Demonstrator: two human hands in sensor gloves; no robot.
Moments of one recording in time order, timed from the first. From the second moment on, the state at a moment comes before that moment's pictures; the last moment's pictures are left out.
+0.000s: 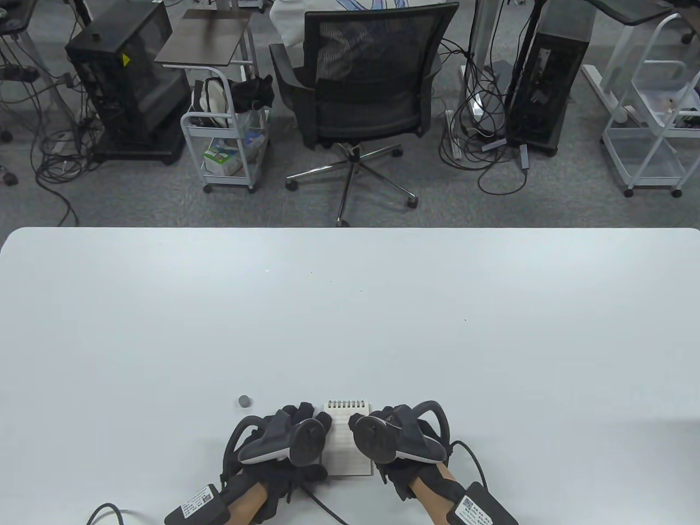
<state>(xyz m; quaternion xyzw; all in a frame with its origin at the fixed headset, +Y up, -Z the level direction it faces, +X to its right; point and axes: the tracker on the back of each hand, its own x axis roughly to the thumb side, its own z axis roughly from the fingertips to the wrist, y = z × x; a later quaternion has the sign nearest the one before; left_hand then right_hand) -0.145 -0.798 -0.265 -0.19 -0.26 -0.02 0.94 0.036 -0.746 -0.261 0.28 0.01 0.96 0.05</state>
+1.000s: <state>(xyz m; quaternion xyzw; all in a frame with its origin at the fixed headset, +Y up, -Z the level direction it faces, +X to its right) -0.145 -0.798 -0.264 -0.19 -0.26 -0.02 0.94 0.025 -0.756 -0.257 0.28 0.01 0.96 0.04</state>
